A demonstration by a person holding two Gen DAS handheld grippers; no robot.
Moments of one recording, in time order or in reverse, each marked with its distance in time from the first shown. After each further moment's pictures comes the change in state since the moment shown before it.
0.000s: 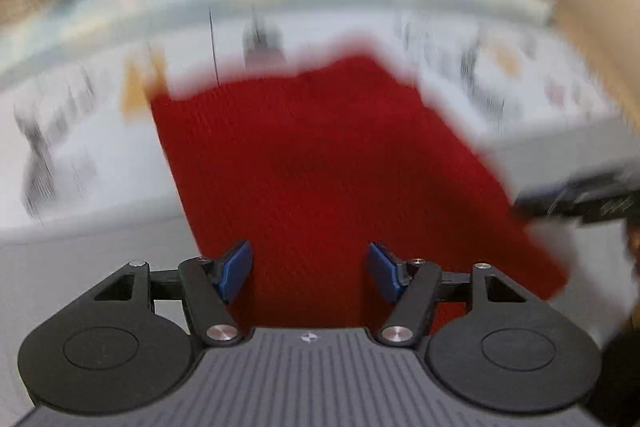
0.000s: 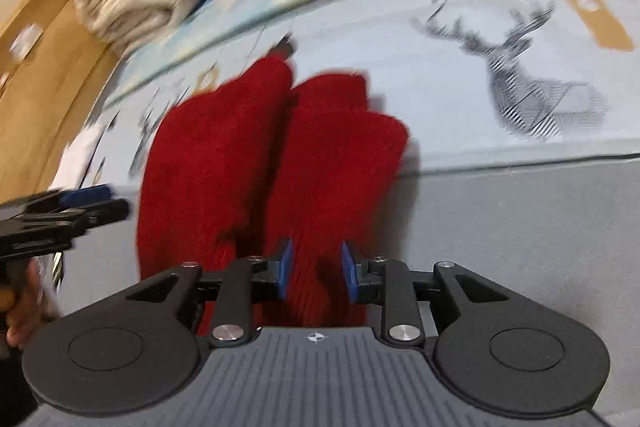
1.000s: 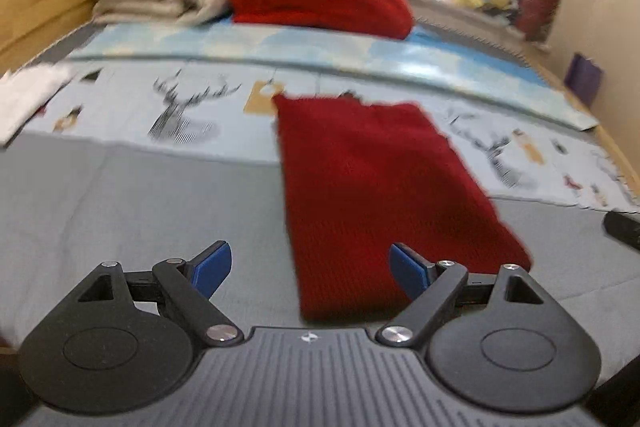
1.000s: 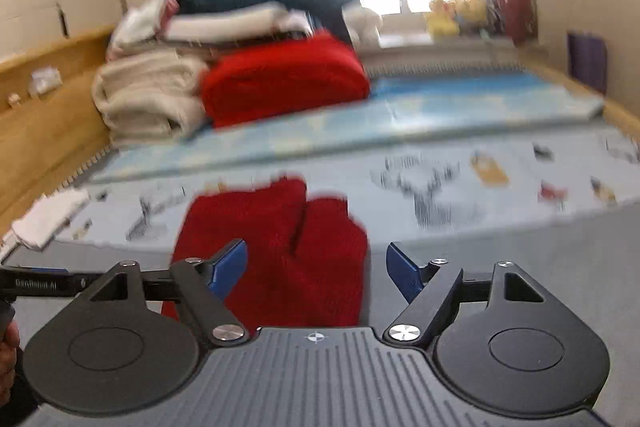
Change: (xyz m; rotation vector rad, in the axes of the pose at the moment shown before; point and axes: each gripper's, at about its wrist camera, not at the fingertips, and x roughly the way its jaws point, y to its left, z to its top) left arm -0.126 -0.025 -0.140 -0.323 -0.365 0.189; right arm -0.125 0.102 -0.157 -0.128 -0.594 -0.254
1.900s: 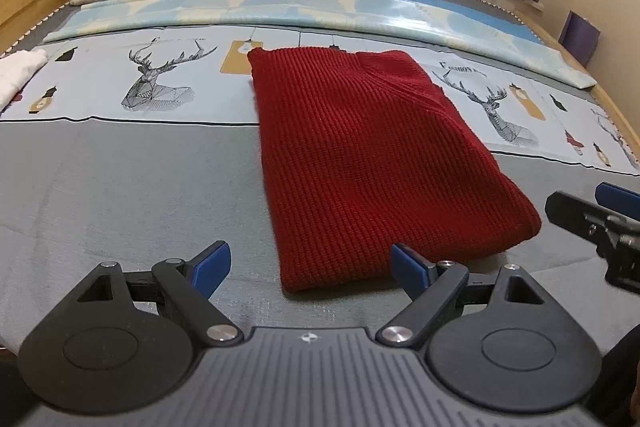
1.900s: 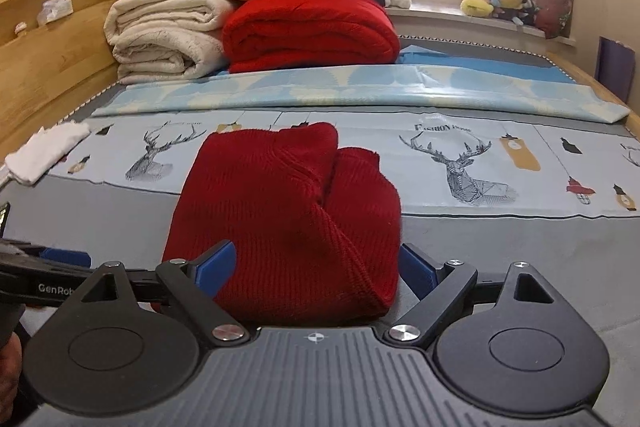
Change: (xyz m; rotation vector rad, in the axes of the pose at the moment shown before) left arm 0.034 -0.016 -0.012 0.060 0.093 -0.030; right arm 0.044 0.046 -0.014 -0.150 0.112 -0.023
